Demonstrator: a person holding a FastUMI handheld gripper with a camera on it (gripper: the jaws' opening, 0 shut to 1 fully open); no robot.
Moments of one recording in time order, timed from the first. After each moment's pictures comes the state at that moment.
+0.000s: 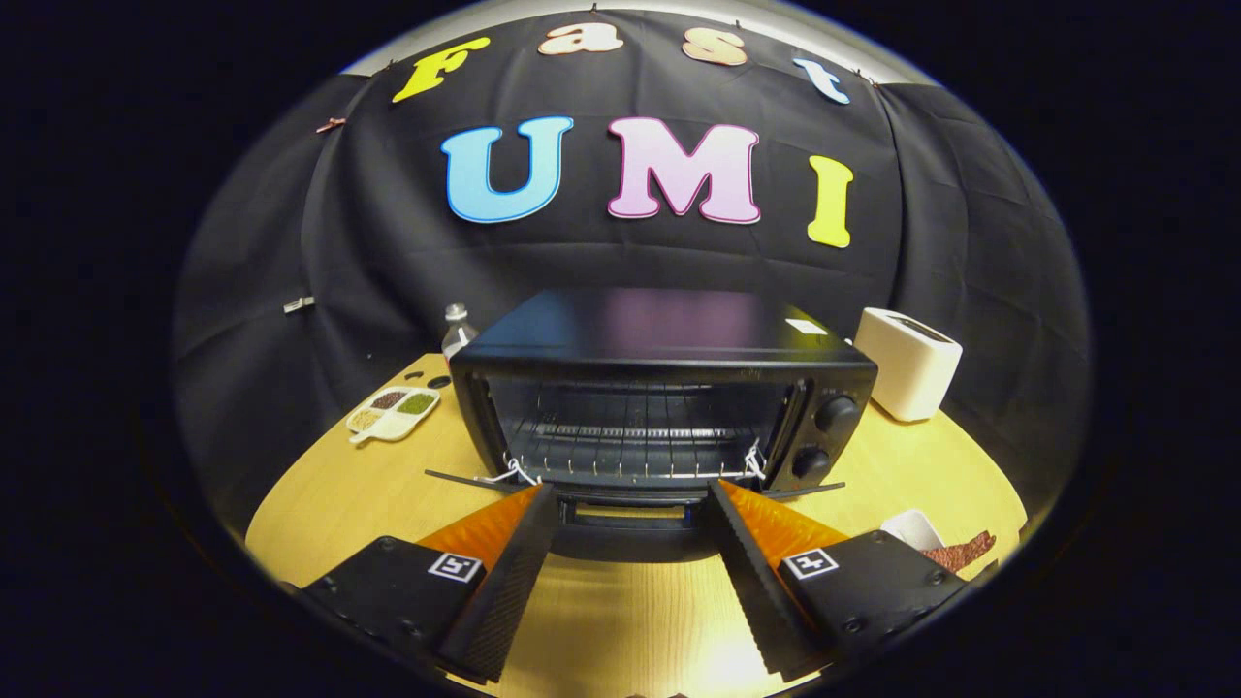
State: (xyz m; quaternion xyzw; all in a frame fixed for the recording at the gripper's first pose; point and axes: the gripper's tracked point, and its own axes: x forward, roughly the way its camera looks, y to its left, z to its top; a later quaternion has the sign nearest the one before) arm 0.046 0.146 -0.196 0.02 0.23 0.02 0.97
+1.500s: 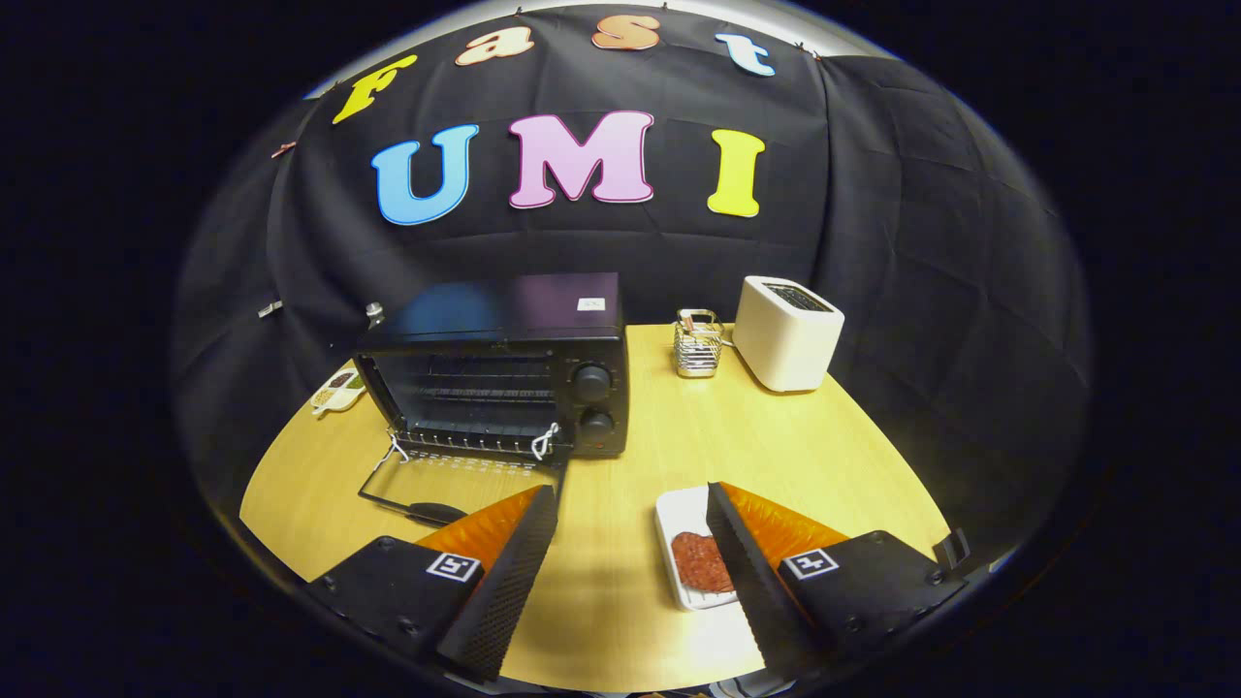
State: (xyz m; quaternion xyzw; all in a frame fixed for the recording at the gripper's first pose) arm -0.025 -0.076 -0.163 0.02 0.28 -0.03 0.96
